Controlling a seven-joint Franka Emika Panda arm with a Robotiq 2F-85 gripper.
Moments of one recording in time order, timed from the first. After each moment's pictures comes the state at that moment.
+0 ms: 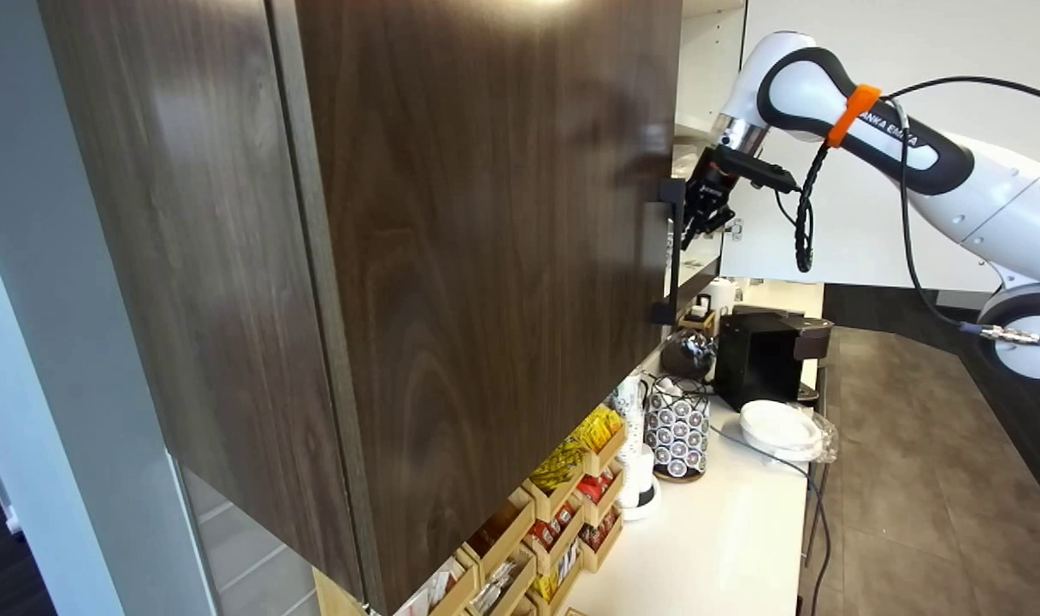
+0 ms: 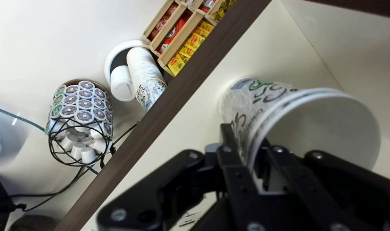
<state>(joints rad) 0.10 0.36 0.11 -0.62 0.08 1.39 0.66</state>
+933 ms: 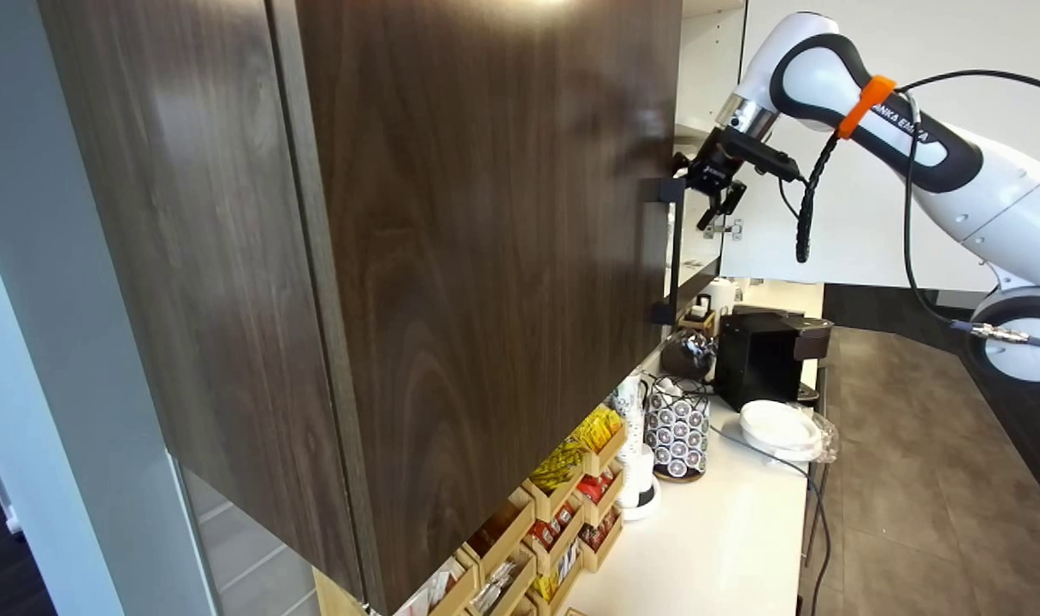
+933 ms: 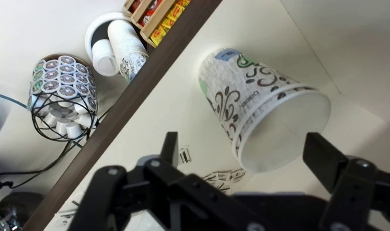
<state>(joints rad) 0.10 0.39 0.11 -0.52 0.07 1.44 0.65</state>
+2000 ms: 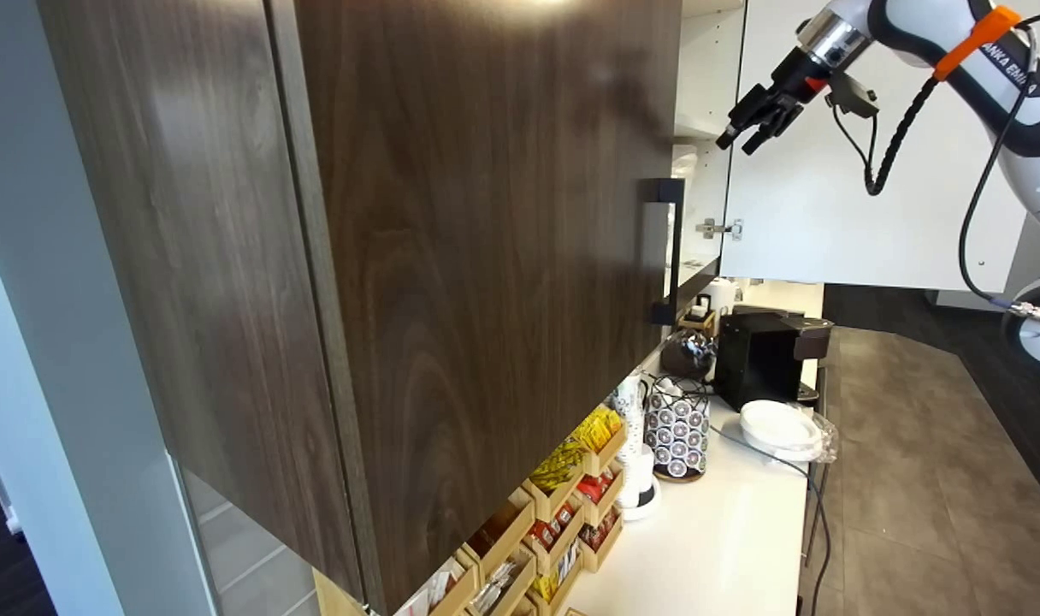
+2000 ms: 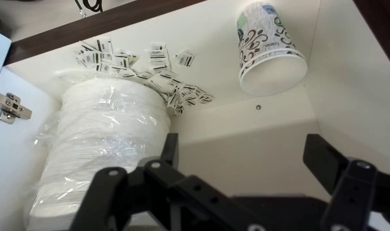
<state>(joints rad) 0.06 0.27 0.05 -0.41 0.07 1.44 0.02</state>
